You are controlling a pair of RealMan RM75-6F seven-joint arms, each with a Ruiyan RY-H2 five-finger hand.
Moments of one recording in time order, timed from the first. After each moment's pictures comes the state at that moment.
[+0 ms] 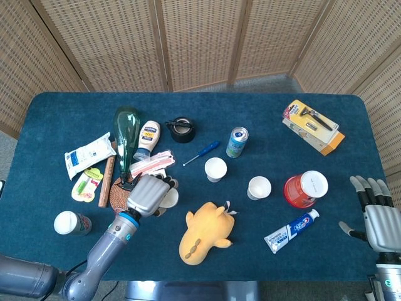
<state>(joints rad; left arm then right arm) -0.91 -1.44 -0.13 -2.06 0.77 1.24 0.89 0.07 -1.08 0.08 -1.68 -1.46 1.48 -0.06</state>
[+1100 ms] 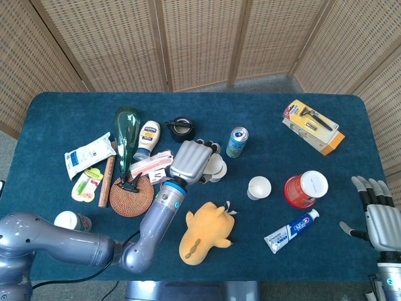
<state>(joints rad) -1.24 -1.67 -0.42 -1.76 0.48 1.26 0.89 0.08 -1.07 0.09 -1.67 -1.44 1.45 0.00</state>
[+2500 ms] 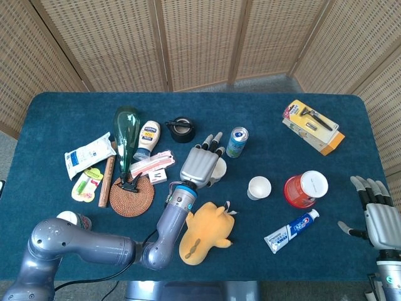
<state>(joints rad) -1.28 -1.85 -0.40 -1.53 0.46 1.23 0.91 0.09 -1.08 0.09 -1.66 -1.42 1.42 0.05</state>
